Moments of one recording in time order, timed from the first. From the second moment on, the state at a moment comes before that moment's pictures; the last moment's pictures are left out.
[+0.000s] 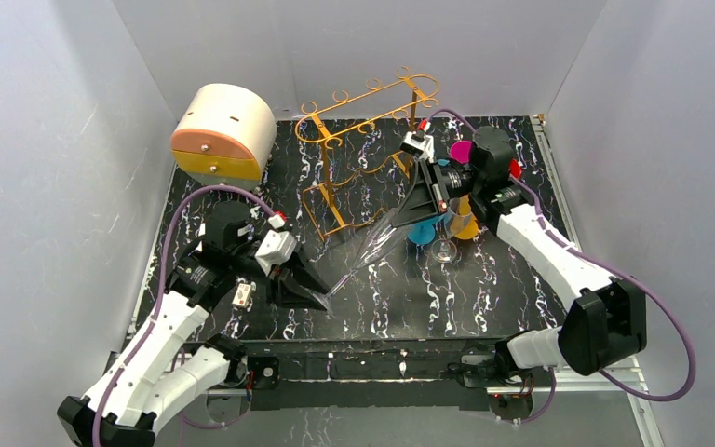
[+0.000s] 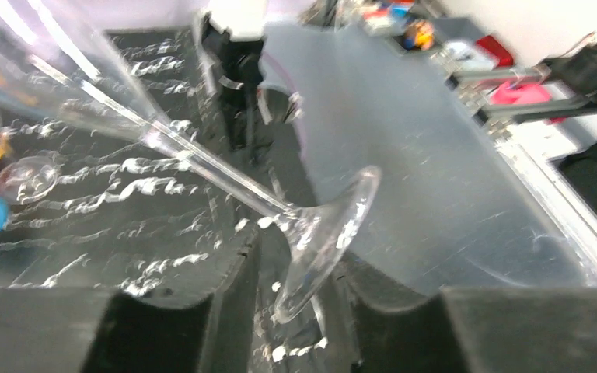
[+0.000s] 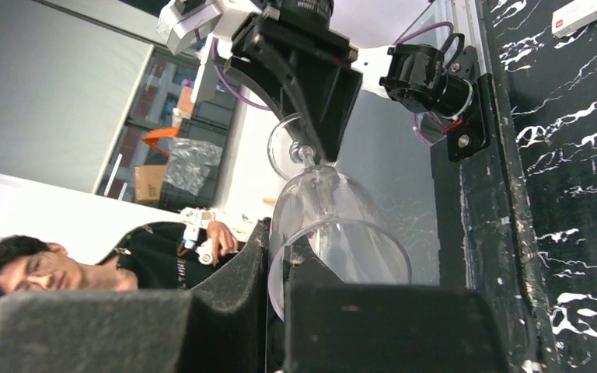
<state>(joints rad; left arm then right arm) -0.47 0.80 0.84 -0.51 1.42 0.32 0.43 1.36 1.10 0.23 -1.49 1.13</state>
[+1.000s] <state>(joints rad) -0.47 0.78 0.84 -0.65 0.91 0.30 0.48 1.23 1.31 -0.69 -0.71 0.37</state>
